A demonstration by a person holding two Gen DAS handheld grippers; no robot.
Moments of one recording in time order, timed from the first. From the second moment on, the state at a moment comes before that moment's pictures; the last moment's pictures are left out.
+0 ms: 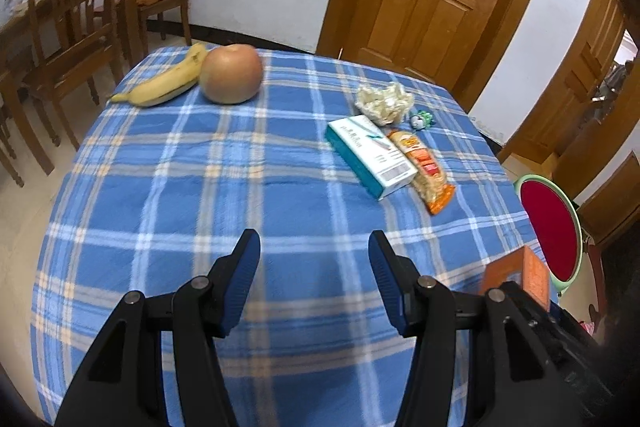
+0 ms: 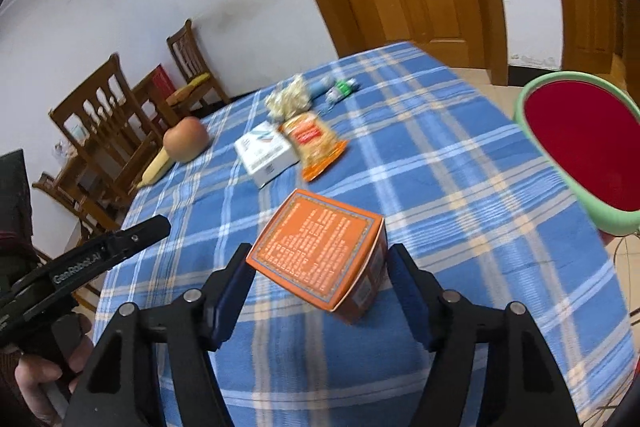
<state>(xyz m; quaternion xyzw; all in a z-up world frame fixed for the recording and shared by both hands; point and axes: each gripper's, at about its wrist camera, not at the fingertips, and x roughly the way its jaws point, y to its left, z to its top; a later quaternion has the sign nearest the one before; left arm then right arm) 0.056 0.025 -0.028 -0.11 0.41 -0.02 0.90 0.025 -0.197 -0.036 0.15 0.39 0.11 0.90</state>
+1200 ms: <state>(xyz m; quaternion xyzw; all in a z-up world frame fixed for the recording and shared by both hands) 0.169 -0.057 -0.059 -0.04 0.44 0.01 0.90 0.040 -0.300 -0.032 0.23 0.37 0.04 0.90</state>
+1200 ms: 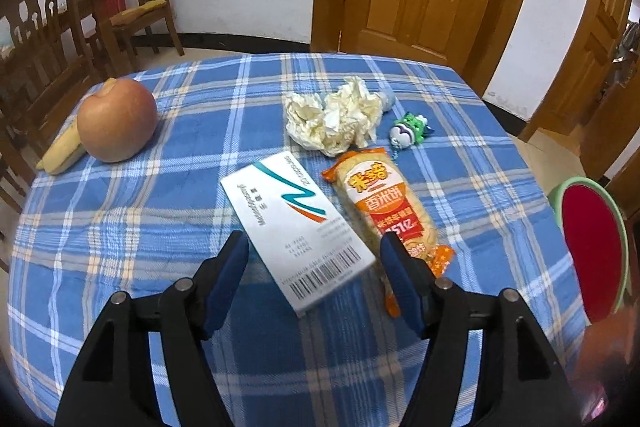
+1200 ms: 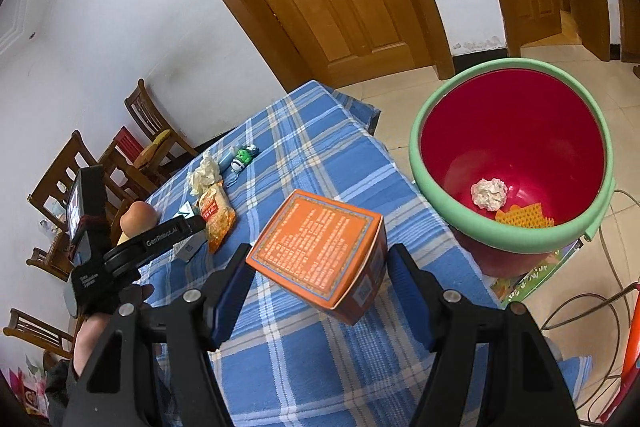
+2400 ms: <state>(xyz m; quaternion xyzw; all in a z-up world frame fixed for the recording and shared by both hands) 0.127 -0.056 -0.016 -0.07 0.38 -0.07 0.92 0.027 -0.330 -0.021 0.25 0.35 0.01 0.90</state>
